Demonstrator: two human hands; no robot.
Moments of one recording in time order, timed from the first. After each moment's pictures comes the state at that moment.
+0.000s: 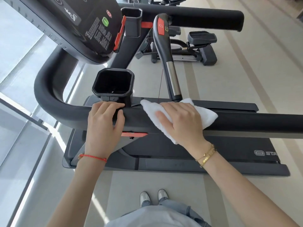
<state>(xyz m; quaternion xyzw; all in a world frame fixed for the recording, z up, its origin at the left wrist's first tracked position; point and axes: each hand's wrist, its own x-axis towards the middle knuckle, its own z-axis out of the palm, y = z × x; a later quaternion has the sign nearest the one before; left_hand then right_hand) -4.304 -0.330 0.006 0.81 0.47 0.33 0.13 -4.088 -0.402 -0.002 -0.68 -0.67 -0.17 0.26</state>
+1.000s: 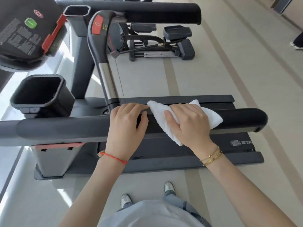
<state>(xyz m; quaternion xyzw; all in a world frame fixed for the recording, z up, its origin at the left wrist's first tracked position) -4.089 -0.418 0.018 0.86 0.38 0.28 0.18 -3.908 -0.491 -0.014 -0.70 -0.61 -0.25 0.28</state>
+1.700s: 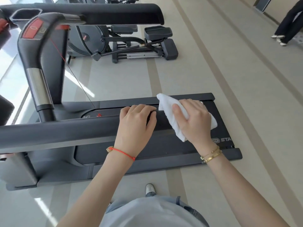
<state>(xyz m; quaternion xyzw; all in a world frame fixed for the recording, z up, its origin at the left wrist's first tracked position) -3.910 -0.514 0.015 0.89 0.36 0.24 0.17 -3.742 -0.589 -0.016 -0.77 -0.50 -0.15 0.37</state>
